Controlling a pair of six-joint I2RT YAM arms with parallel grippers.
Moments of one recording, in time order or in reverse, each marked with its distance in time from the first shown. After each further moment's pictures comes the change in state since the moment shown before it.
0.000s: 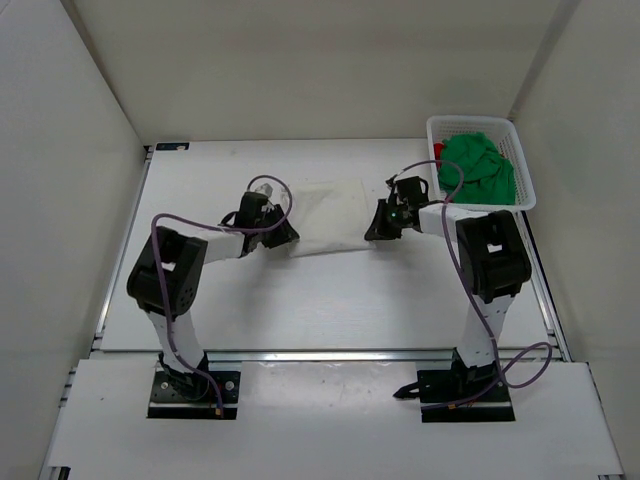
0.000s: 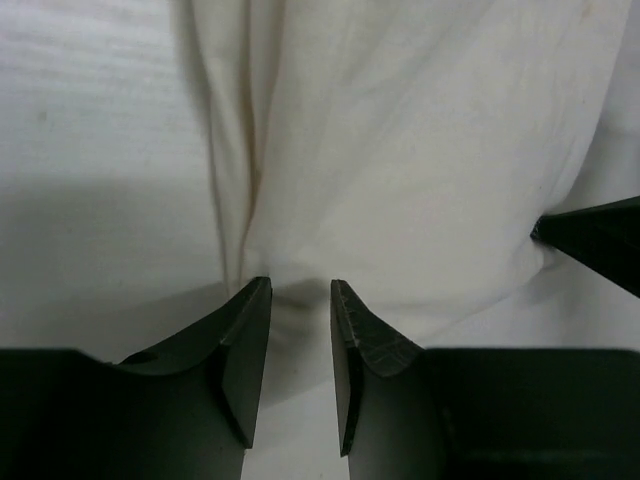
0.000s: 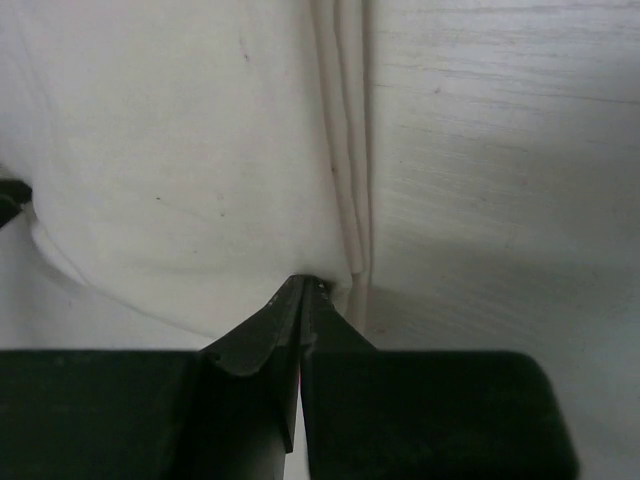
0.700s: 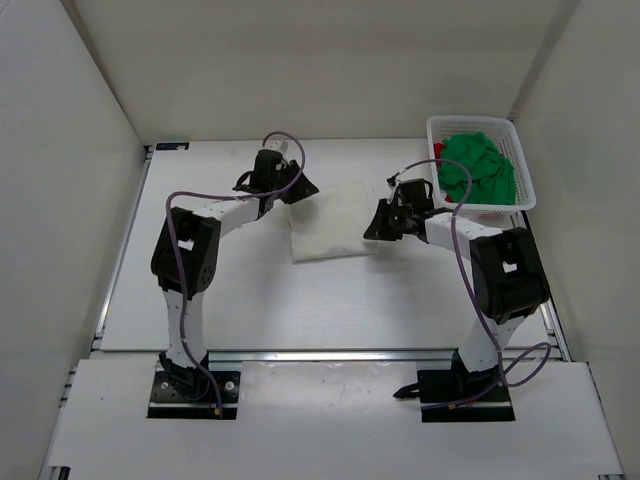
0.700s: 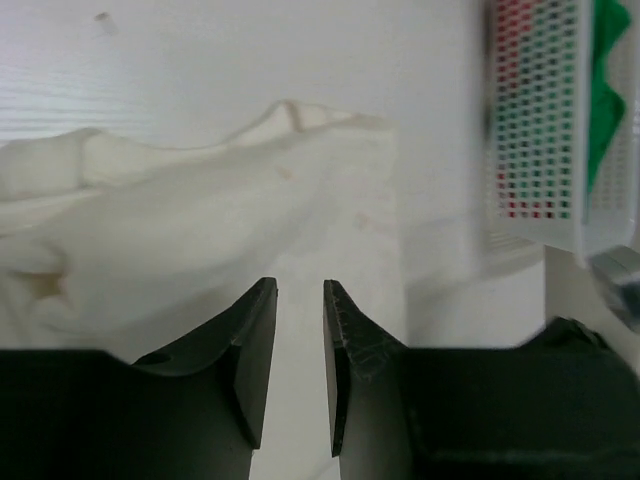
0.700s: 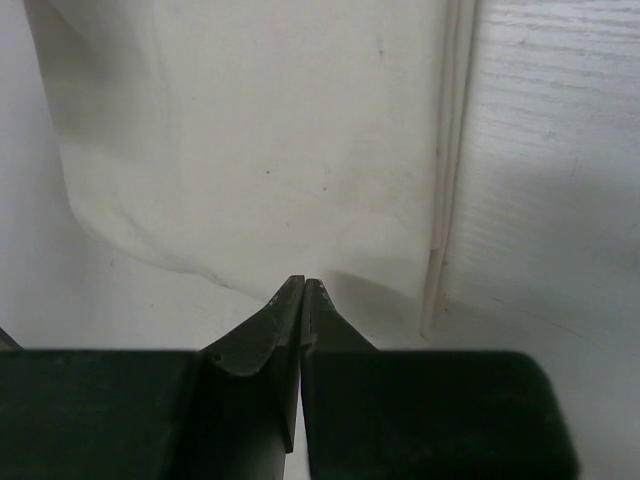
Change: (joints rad) left arm -0.012 0.150 0.416 -0.035 0.058 -0.071; right arm 0.031 -0.195 -0.150 0.097 -0.010 0.014
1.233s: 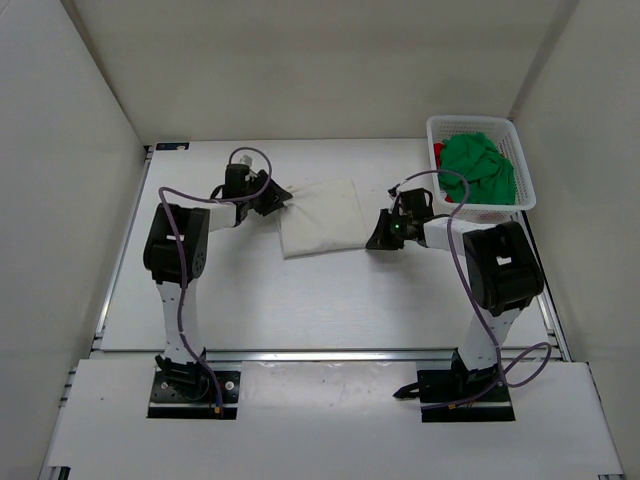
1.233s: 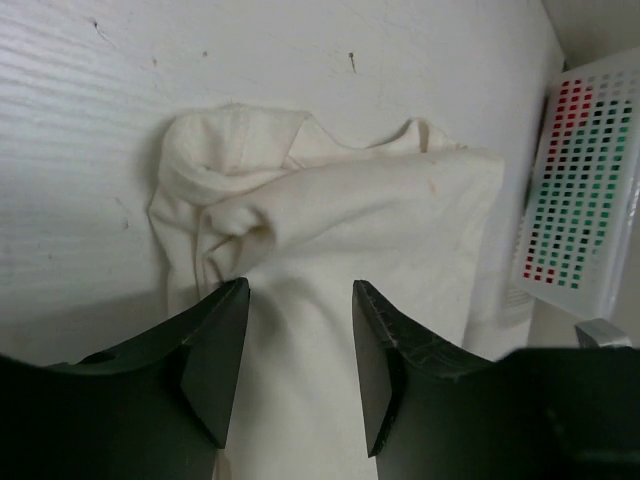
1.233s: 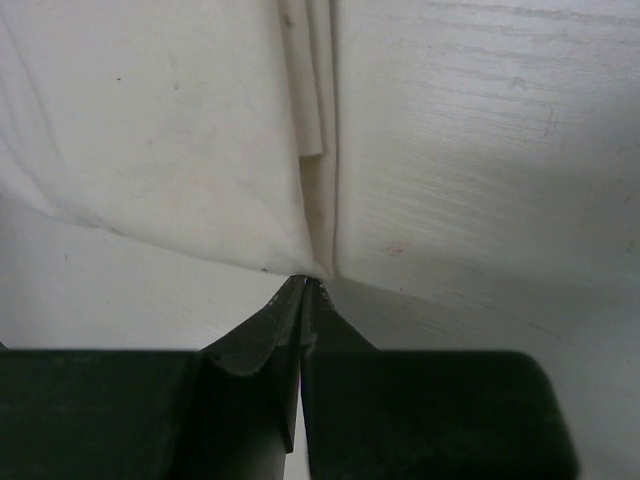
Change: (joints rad) left arm 0.183 0.106 -0.121 0.144 0.090 -0.104; right arm -0.022 0.061 -0.051 0.040 -0.024 0.001
